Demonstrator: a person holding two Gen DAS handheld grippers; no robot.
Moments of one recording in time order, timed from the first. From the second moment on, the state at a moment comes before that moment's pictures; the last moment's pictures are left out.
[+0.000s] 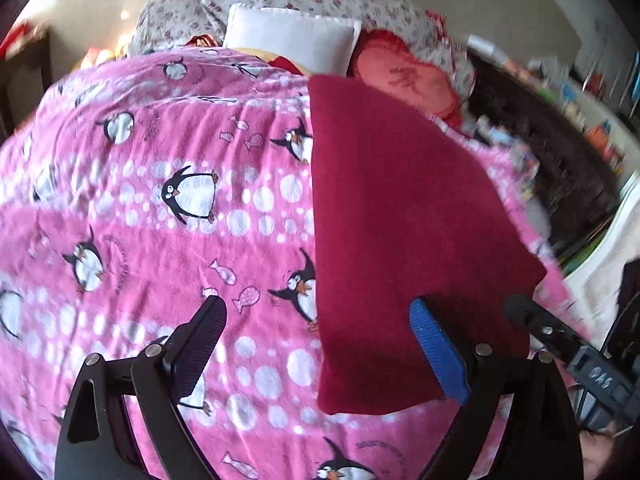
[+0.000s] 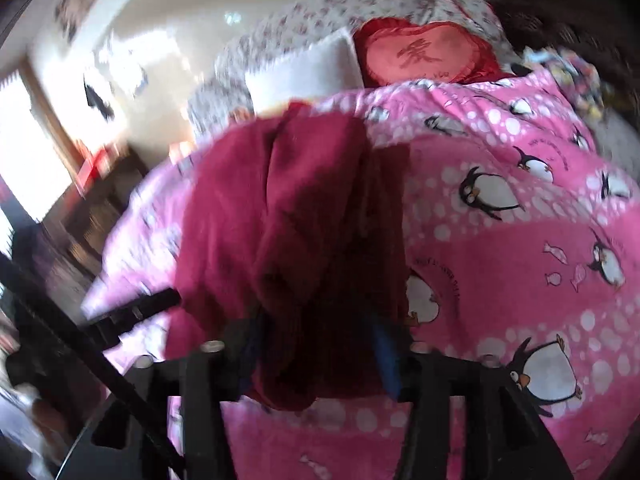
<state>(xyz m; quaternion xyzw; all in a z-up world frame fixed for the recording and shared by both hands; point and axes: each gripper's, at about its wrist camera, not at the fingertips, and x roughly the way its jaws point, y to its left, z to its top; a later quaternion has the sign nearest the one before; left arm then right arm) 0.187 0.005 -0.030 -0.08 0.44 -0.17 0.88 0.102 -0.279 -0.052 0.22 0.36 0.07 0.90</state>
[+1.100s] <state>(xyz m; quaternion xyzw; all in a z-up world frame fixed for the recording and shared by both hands) 0.093 0.056 -0.022 -0.05 0.49 -0.24 0.84 0.036 -0.198 -0.028 0.20 0.37 0.20 0.88</state>
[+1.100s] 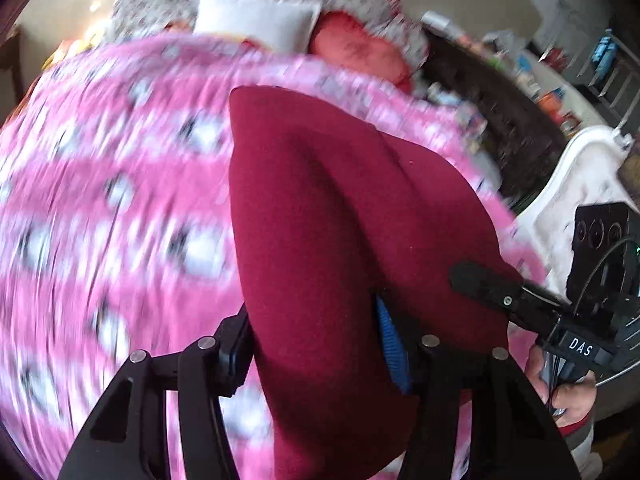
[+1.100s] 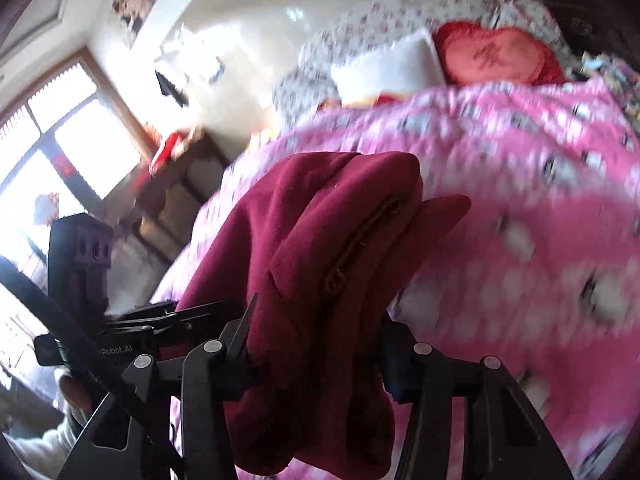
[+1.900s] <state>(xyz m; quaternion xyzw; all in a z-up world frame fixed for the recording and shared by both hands) 0.071 0.058 -0.055 0.01 0.44 -0.10 0.89 0.054 -0.171 -0.068 0.08 0.40 0.07 0.91</state>
